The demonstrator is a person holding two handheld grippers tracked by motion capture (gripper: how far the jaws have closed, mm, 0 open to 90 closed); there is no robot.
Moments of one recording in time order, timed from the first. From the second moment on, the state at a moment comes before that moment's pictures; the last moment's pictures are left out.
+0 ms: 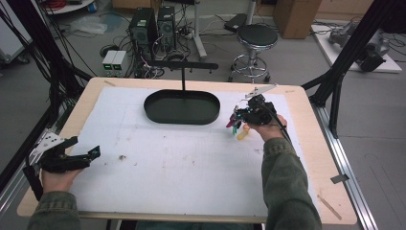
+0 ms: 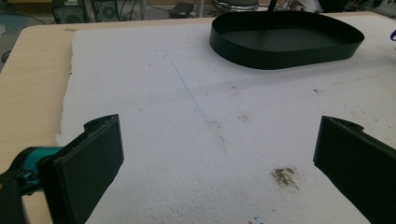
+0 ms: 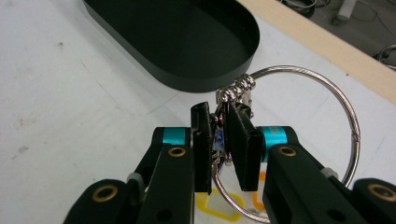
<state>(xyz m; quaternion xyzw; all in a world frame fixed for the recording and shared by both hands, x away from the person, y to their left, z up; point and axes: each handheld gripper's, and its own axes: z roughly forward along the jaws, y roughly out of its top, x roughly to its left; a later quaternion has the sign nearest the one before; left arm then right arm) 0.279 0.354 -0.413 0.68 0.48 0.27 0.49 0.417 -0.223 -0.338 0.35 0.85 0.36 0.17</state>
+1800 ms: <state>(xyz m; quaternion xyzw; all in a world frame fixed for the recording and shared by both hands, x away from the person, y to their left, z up) 0.283 0.356 -0.418 0.68 0.48 0.27 0.49 0.465 -0.147 -0.249 0.29 0.86 0.37 0.19</state>
